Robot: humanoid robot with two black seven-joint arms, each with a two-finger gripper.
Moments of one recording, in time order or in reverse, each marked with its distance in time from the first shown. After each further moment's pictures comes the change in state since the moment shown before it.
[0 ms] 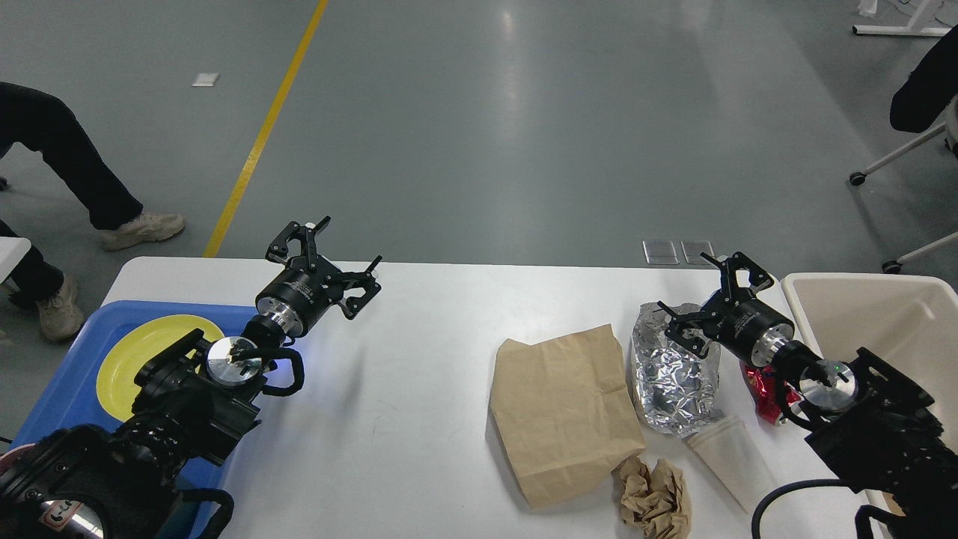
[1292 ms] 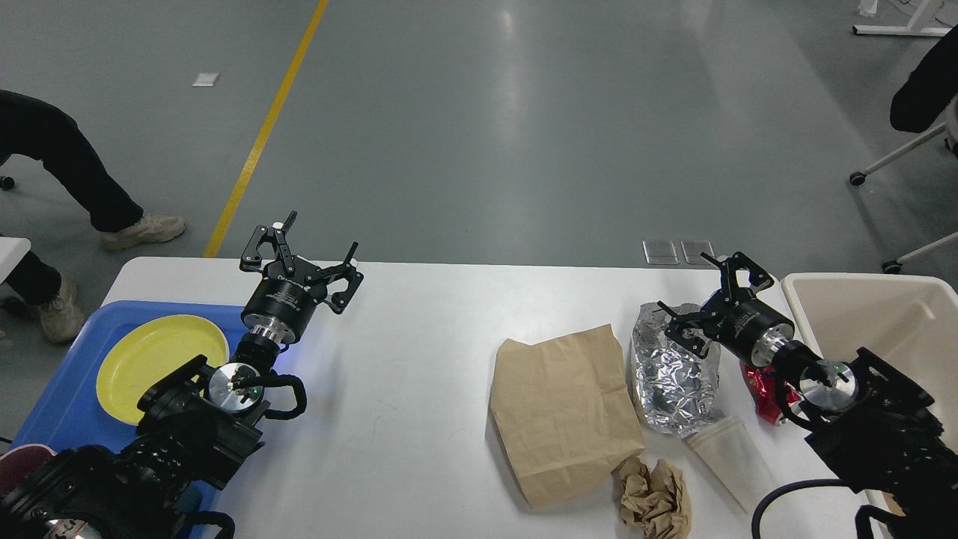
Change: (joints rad) left arm 0.055 -0.011 0.006 -0.003 0.000 -0.111 -0.195; right arm 0.000 0.000 0.000 0.000 0.000 0.000 0.000
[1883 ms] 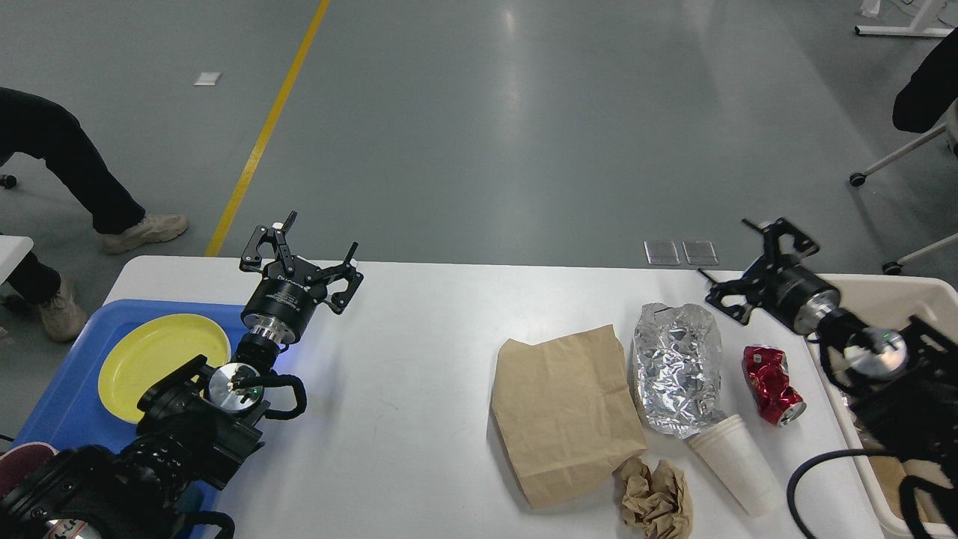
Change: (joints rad) left arm 0.000 0.000 0.000 0.000 0.000 0.000 0.000; right arm 0.087 -0.135 -0.001 0.001 0.001 -0.014 -0.011
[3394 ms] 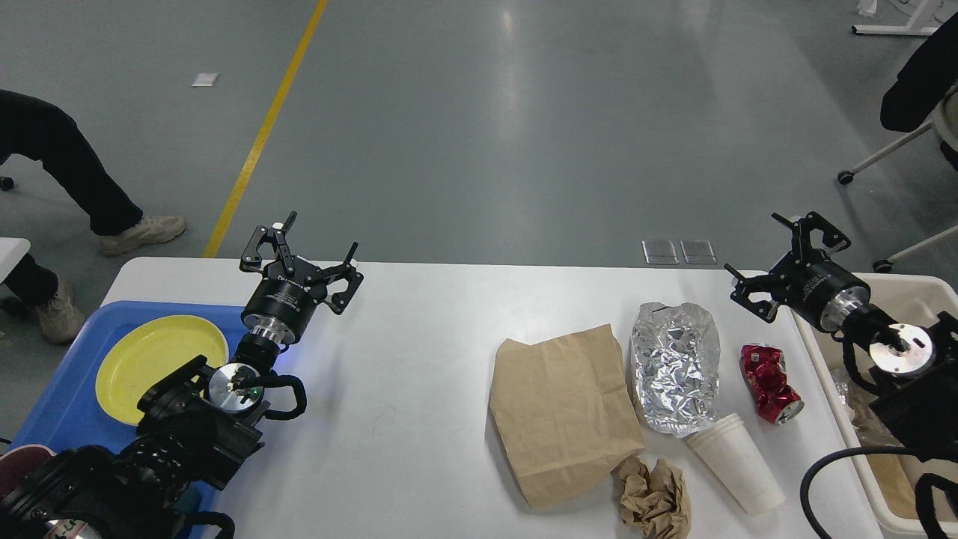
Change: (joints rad) left arm 0.001 0.000 0.000 0.000 0.000 0.000 0.000; right arm -0.006 -0.003 -0.009 -0.031 -0.001 -0.003 0.000
